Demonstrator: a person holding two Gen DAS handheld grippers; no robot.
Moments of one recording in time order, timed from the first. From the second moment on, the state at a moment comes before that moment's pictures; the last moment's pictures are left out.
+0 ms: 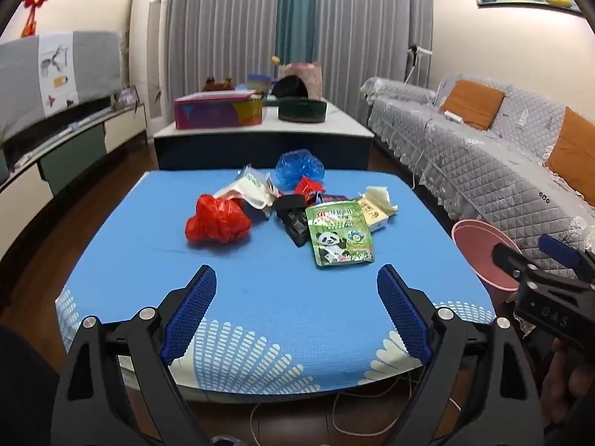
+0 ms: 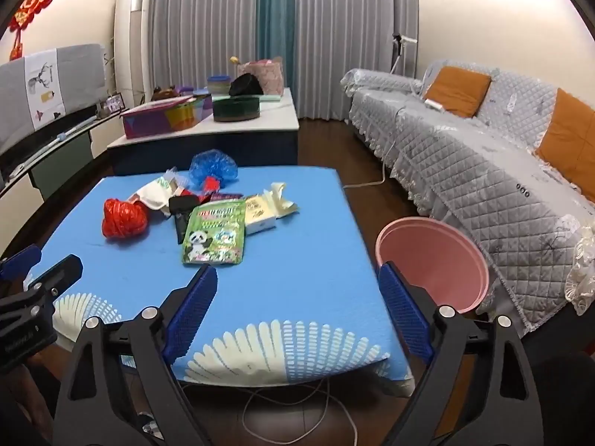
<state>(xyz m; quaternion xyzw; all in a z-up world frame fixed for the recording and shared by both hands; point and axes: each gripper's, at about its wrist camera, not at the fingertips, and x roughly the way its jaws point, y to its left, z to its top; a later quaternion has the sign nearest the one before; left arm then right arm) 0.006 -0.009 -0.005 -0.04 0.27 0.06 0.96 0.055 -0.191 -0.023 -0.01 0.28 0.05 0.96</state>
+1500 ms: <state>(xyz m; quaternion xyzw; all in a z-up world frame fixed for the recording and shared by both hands) 0.018 -0.001 -0.019 -0.06 0.28 0.06 0.95 0.054 -0.181 -0.033 -0.03 0.29 0.04 0.96</state>
